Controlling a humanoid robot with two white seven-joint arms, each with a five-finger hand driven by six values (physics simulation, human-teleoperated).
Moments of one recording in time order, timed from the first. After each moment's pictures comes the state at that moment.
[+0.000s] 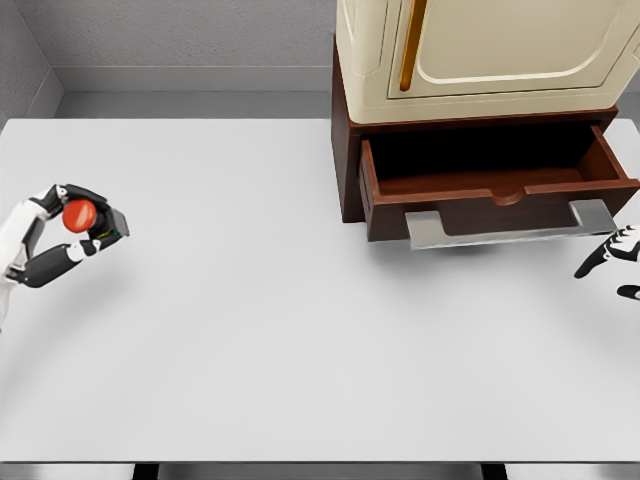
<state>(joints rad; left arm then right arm) 0.01 0.99 -0.50 -1.66 0.26 -0.61 0.38 0.35 -1.17 -0.29 -1.76 -0.10 -0.61 0.61</state>
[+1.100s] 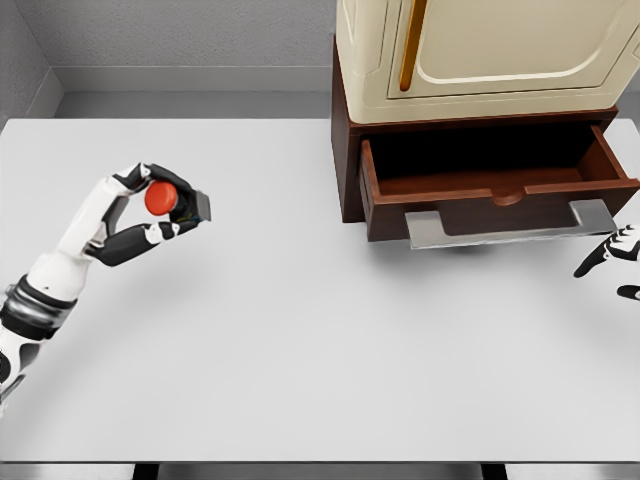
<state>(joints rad) -0.15 0.75 -0.50 -1.67 0.22 -0.61 0.14 0.34 -1.17 -0.29 -1.76 -0.10 -0.61 0.61</state>
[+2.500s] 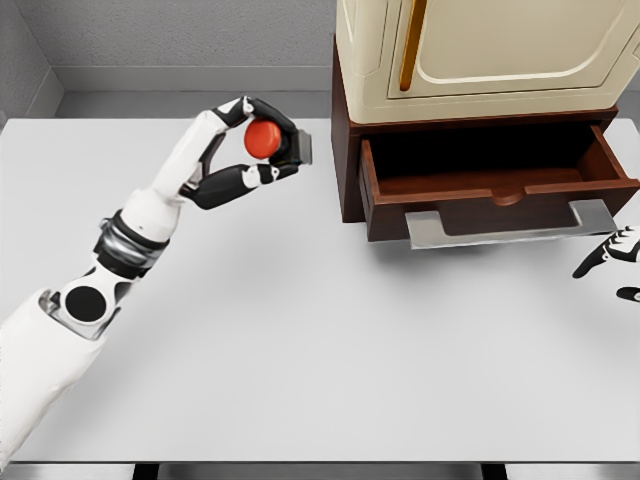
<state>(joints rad) -0.38 0.46 -0.55 -1.67 0.09 -0.52 0.05 0.35 -1.17 -0.29 -1.76 -0.10 -0.61 0.61</state>
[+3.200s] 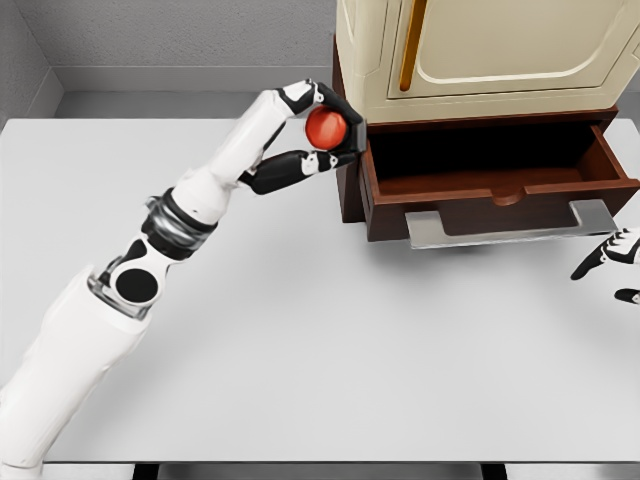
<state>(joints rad) -0.47 0.32 -0.57 -1.65 -0.14 -0.47 0.05 0.35 -1.17 -0.28 -1.76 -0.10 -0.61 0.61</state>
